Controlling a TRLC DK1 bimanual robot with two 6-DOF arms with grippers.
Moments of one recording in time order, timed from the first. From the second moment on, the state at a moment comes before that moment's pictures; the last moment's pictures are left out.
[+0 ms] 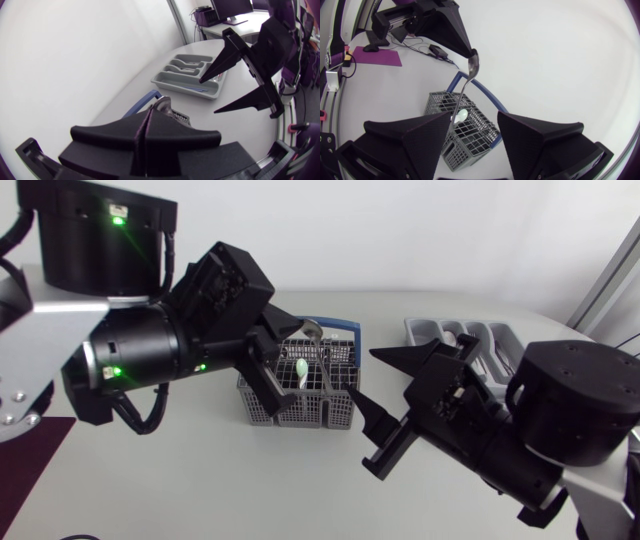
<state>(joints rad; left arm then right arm) -0.77 1.21 0.95 -0.16 -0.04 0.42 0.85 0.99 0.46 0.33 0.19 -0.45</state>
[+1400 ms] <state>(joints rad) -0.85 1.29 1.00 -0.09 -0.04 0.16 0.79 1.13 0.57 0.36 0.14 -0.28</state>
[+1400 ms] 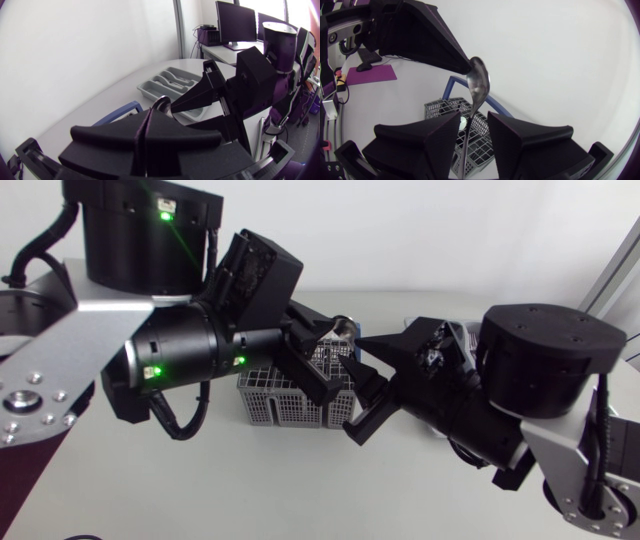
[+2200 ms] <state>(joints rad) -0.86 1.28 0.98 -0.06 -0.06 0.16 0.76 1.13 0.60 0.24 0.00 -0.24</state>
